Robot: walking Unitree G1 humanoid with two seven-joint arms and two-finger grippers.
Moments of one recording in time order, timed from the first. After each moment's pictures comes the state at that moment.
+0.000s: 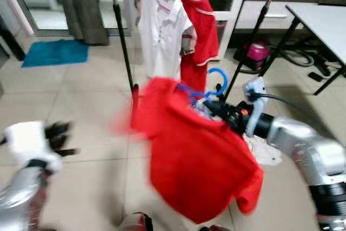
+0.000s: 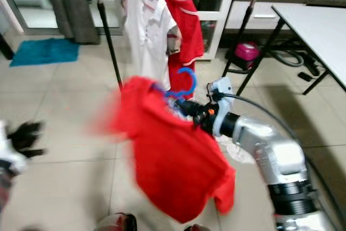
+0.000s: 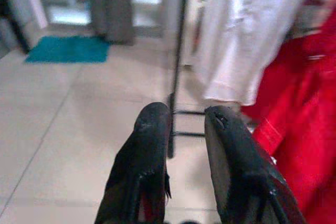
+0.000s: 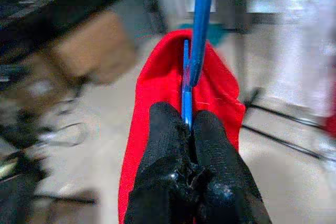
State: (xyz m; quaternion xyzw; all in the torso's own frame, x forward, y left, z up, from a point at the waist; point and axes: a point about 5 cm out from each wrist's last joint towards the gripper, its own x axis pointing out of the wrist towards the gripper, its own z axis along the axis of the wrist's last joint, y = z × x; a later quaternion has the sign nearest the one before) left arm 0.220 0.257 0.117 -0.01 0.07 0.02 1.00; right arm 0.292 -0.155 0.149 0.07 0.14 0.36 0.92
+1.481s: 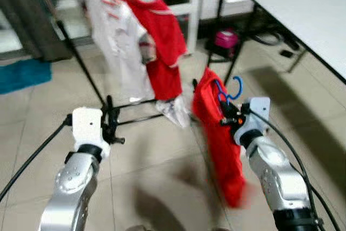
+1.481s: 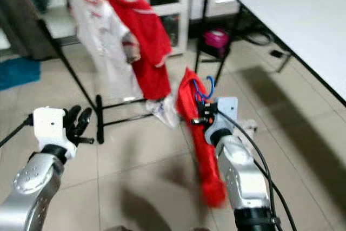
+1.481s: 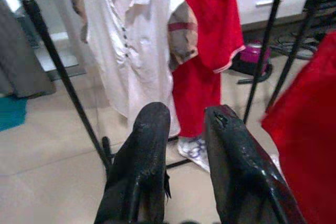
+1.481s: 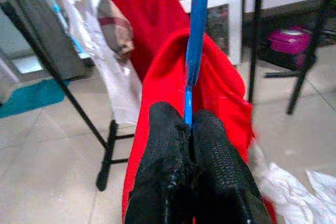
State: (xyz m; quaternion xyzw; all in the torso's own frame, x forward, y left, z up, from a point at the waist) left arm 0.236 0.187 0.122 0.03 0.04 -0.03 1.00; right arm 0.289 -0.143 0.106 0.08 0.08 0.13 0.99
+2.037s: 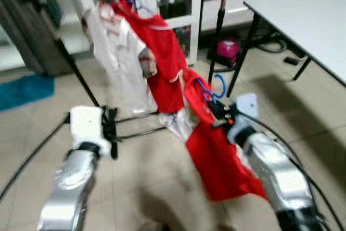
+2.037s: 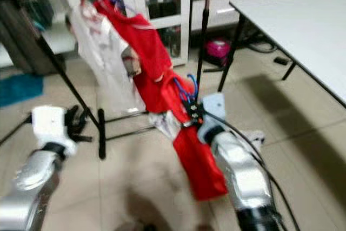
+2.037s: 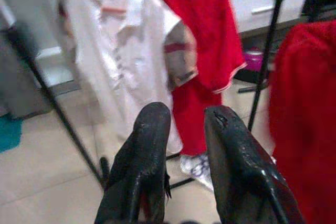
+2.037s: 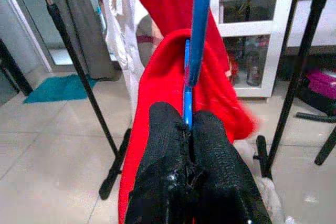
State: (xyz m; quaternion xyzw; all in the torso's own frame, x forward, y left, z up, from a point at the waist) left arm 0.249 0.180 0.122 0.03 0.04 -0.05 1.00; right arm 0.279 -0.137 0.114 0.00 0.07 0.22 0.97
